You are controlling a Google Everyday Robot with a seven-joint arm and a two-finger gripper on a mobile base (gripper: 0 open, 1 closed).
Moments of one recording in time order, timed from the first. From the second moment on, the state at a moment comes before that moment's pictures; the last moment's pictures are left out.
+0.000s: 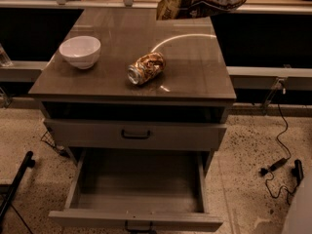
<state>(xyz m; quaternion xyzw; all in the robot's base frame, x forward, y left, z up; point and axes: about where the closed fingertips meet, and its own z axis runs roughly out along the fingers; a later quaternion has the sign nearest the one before) 0.719 -0.159 1.072 -0.56 0.72 -0.15 0.38</state>
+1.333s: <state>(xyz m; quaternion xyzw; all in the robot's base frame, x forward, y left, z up) 0.457 -0.131 1.029 -0.62 0.69 0.01 0.37</state>
